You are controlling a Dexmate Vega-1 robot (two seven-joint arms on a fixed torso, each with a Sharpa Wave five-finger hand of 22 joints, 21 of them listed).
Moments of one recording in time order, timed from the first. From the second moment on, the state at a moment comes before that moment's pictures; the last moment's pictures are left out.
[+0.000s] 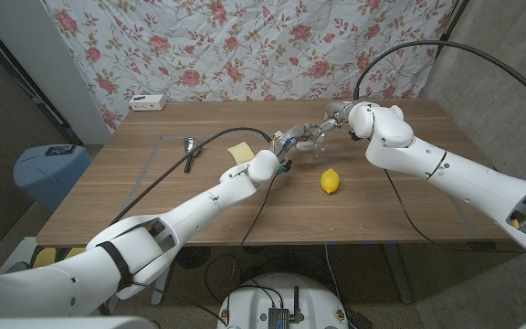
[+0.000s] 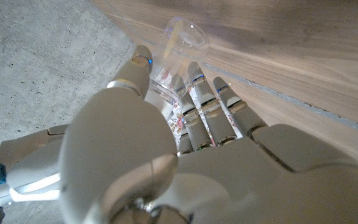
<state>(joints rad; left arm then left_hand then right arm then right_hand) 0.49 0.24 0.86 -1.17 0.08 -0.09 0.18 1.07 0.01 0.50 -0.23 0.17 0.25 0.04 0.18 0.17 0.87 -0.12 0.19 0.19 0.91 -0.11 0.17 0.16 0.48 -0.04 0.18 0.16 -0.37 -0.77 -0.93 -1.93 -0.64 -0.81 0.52 0.70 -0.04 0.26 -0.12 0.18 1.11 -0.06 0.30 0.20 0.40 -0.01 0.22 0.19 0.35 -0.04 0.23 0.19 0.59 0.01 0.21 0.17</state>
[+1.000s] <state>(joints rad) 0.50 0.25 0.87 -1.19 0.09 -0.09 0.19 1.06 0.01 0.50 -0.23 0.17 0.26 0.04 0.18 0.17 0.87 -0.11 0.19 0.19 0.91 -0.11 0.17 0.16 0.48 -0.04 0.18 0.16 -0.42 -0.76 -0.91 -1.94 -0.66 -0.85 0.44 0.62 0.01 0.26 -0.09 0.19 1.27 -0.05 0.32 0.19 0.51 -0.02 0.23 0.19 0.42 -0.05 0.24 0.20 0.63 -0.01 0.21 0.17</state>
